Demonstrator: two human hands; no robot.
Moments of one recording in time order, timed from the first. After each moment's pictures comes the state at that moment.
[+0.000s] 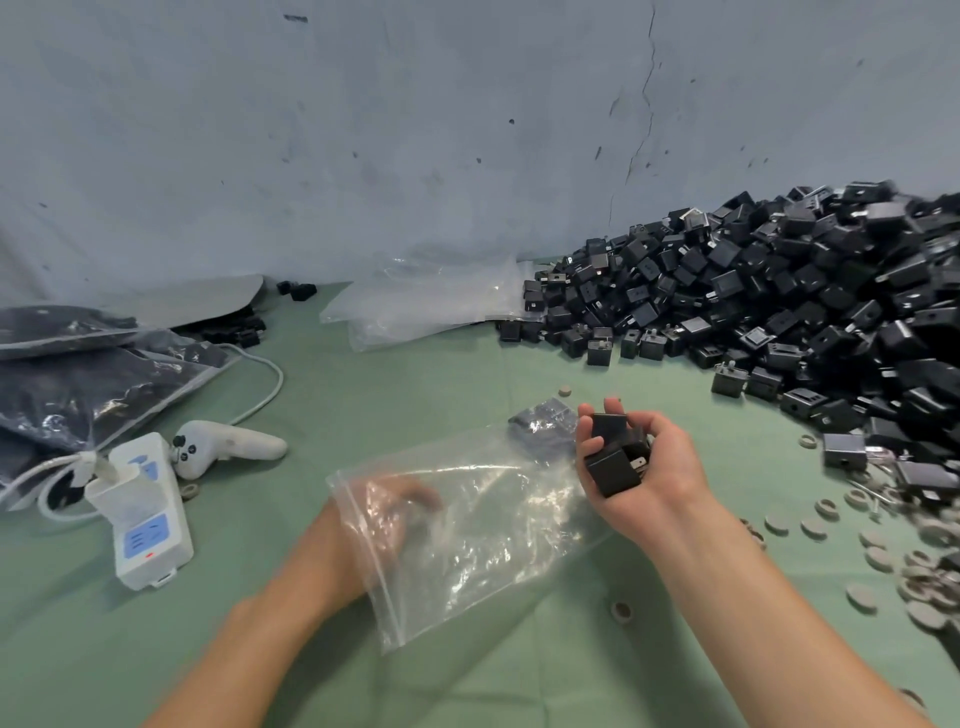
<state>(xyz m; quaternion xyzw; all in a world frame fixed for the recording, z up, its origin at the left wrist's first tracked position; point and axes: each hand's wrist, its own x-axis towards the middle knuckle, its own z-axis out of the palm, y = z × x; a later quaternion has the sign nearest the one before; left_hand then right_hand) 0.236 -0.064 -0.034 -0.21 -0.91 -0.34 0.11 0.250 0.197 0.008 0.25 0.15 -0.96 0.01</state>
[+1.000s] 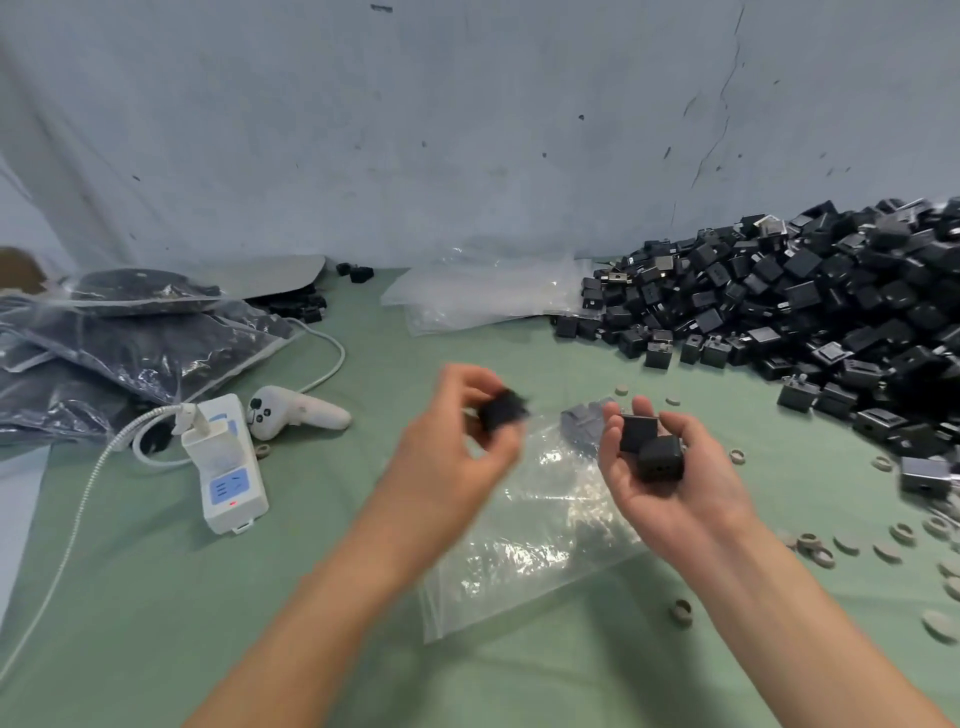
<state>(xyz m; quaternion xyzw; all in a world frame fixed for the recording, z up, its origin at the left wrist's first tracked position) 0.269 -0.034 0.032 -0.18 -0.85 -0.48 0.16 0.263 0.162 0.016 0.20 0.14 -0.97 0.04</state>
